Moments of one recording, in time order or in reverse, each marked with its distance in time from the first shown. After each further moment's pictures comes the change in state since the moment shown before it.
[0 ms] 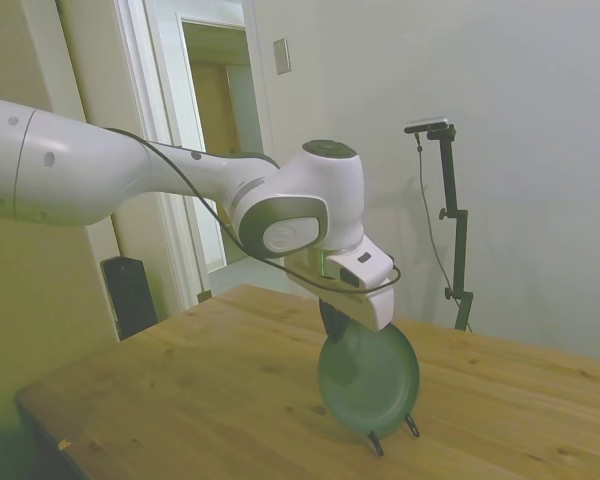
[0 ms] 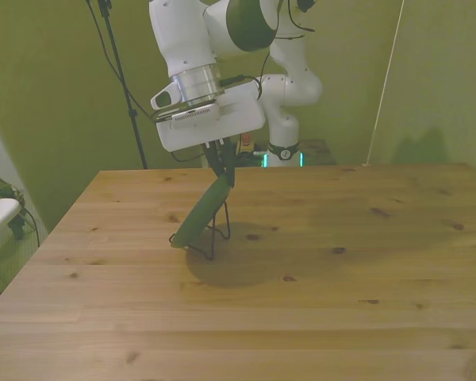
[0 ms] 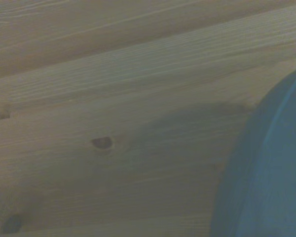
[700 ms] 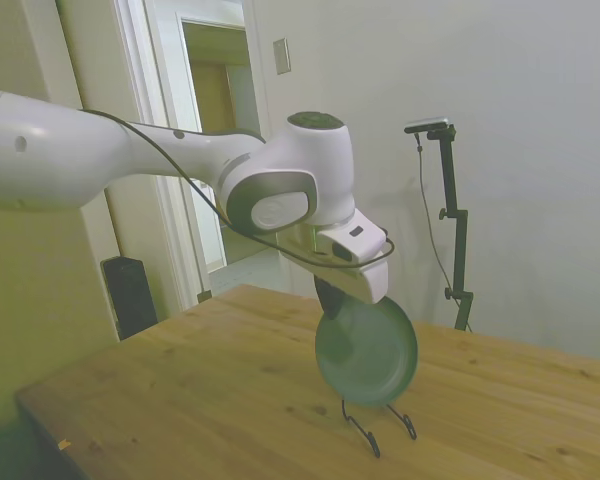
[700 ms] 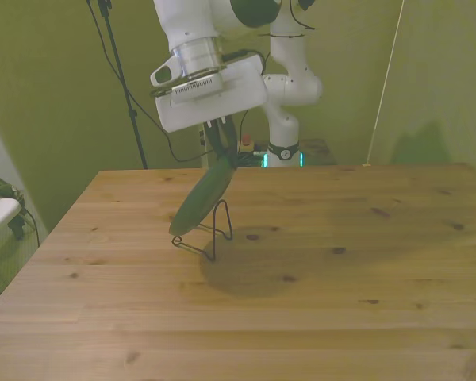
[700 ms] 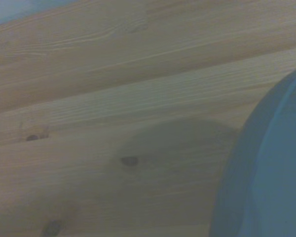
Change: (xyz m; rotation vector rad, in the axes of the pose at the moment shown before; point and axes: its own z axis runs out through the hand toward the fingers) arm -0.013 -0.013 -0.063 0.058 0.013 -0.024
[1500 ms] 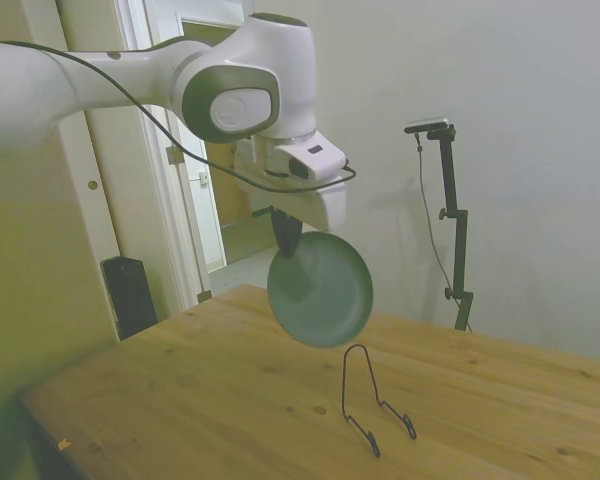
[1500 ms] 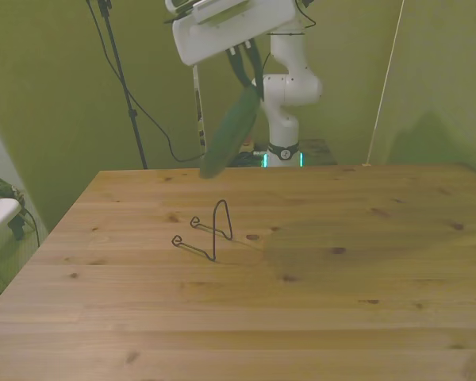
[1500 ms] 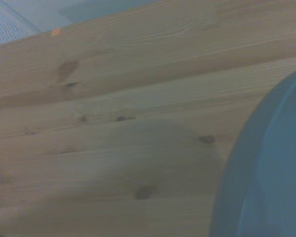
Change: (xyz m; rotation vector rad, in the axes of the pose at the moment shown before) arm -0.069 -0.076 -0.073 -0.001 -0.090 -0.009
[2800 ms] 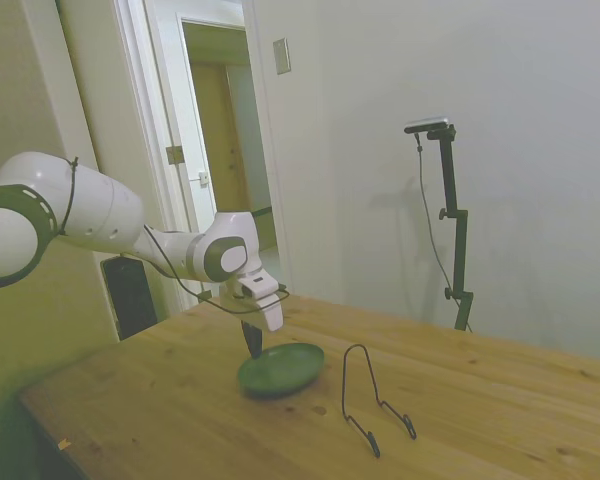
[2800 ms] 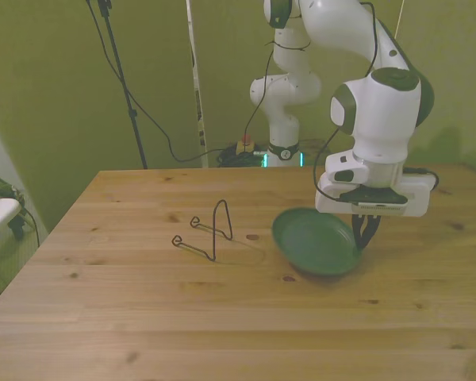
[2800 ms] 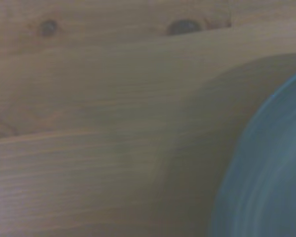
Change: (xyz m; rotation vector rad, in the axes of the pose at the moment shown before) arm -0.077 -0.084 0.367 -0.370 0.117 0.051
